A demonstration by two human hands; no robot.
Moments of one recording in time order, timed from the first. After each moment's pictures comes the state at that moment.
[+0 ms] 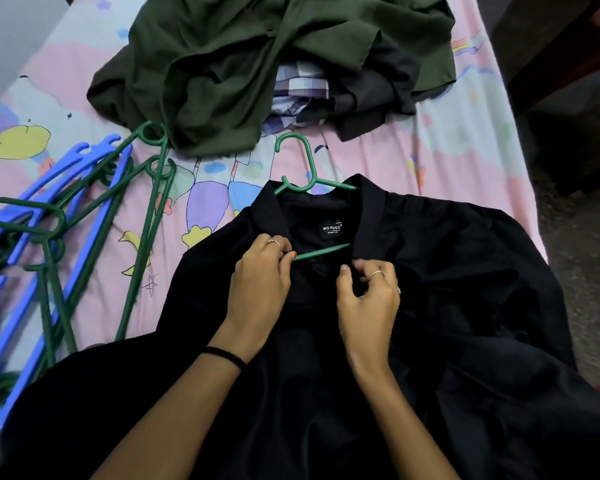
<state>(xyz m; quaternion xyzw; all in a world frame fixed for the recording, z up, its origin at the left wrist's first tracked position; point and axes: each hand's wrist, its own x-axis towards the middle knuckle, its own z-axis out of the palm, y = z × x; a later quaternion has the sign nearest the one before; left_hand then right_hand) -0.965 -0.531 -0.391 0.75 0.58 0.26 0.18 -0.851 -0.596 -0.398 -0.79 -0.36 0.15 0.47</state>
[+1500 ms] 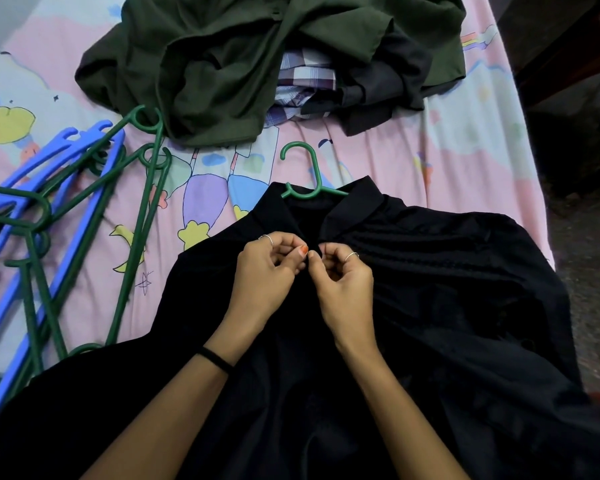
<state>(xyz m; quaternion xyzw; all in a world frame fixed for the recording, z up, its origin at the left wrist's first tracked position) -0.961 -0.523 -0.378 0.55 0.56 0.34 0.52 -0.865 -0.568 -0.392 -0.67 -0.34 0.36 0.55</state>
